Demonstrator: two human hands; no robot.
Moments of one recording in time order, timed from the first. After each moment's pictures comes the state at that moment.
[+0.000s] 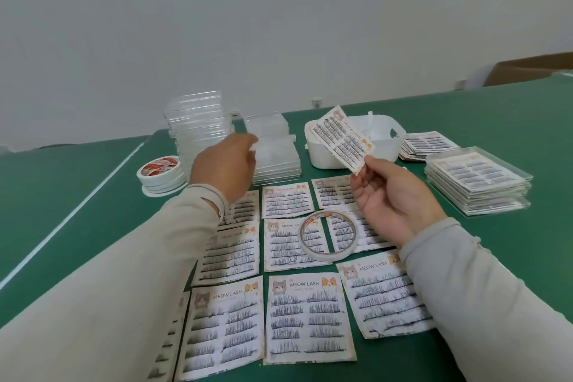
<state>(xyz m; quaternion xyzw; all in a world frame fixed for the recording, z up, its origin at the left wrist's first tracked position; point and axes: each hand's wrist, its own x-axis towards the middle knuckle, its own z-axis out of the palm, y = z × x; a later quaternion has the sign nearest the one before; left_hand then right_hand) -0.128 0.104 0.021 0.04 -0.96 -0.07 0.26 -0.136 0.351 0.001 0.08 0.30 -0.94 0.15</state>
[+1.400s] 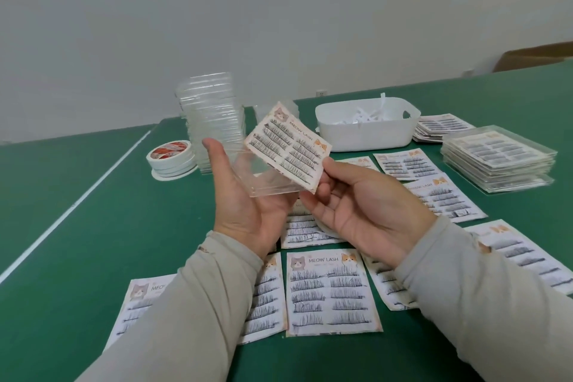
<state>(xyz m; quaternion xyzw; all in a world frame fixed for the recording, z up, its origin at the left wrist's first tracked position) -0.067 0.152 -0.023 -0.05 -0.38 -0.92 0.08 -0.076 0.300 0.000 0.00 0.37 -0.89 0.27</state>
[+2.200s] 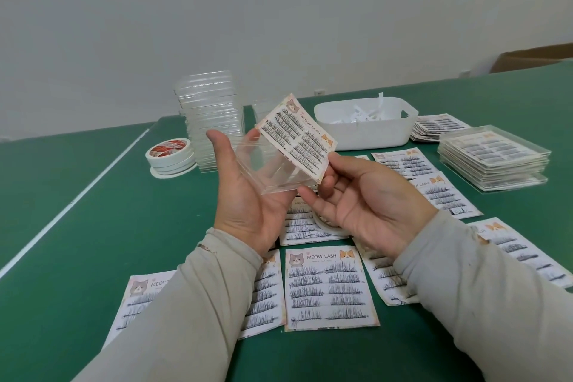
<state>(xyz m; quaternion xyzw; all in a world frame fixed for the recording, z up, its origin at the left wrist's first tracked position) -0.063 0.156 -0.019 -0.05 -0.39 -0.92 0.10 -0.076 0.305 0.005 0.01 0.36 -0.89 0.28</state>
